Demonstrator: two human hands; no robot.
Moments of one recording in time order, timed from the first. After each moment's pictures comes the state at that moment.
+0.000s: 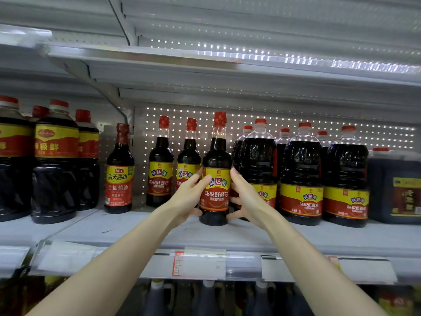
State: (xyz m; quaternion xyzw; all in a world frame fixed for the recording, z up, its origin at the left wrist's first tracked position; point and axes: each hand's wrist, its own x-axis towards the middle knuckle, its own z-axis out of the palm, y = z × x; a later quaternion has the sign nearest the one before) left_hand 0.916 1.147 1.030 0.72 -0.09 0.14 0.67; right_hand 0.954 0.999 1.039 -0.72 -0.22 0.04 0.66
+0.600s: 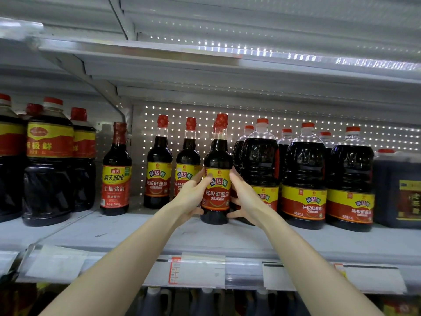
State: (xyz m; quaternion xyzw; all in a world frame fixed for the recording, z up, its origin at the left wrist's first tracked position) left_hand 0.947 1.144 1.031 0.70 -0.06 0.14 0.70; right_hand 0.976 1.003 1.040 -0.72 -0.20 0.04 0.66
